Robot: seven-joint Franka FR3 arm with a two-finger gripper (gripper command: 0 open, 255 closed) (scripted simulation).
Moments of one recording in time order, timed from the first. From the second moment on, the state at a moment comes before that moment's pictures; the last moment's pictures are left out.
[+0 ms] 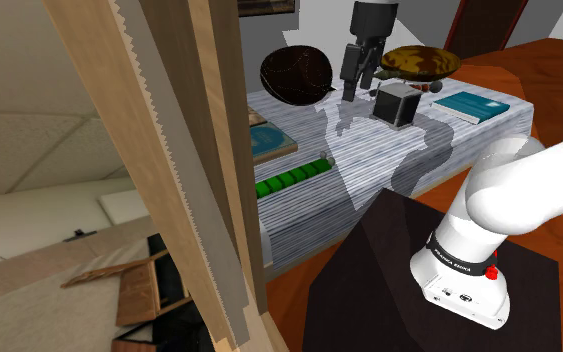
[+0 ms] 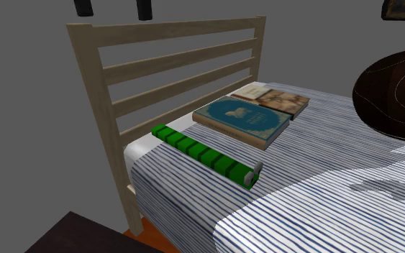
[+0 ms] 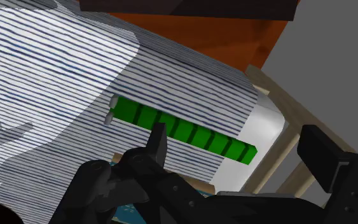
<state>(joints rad) -0.01 -0.80 0.06 -2.36 0.08 1.59 -0.03</state>
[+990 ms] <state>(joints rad) 0.08 -0.44 -0.10 -2.45 0.01 1.97 -0.53</state>
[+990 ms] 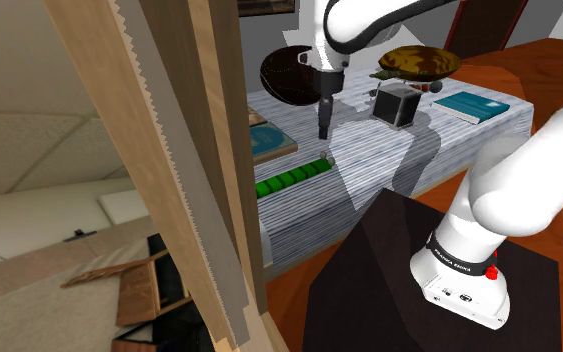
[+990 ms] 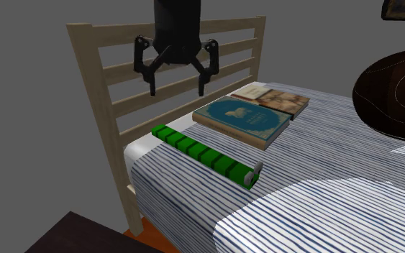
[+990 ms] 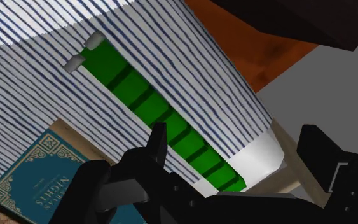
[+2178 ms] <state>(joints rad) 0.14 0.24 -0.13 -2.19 0.08 2.32 -1.16</state>
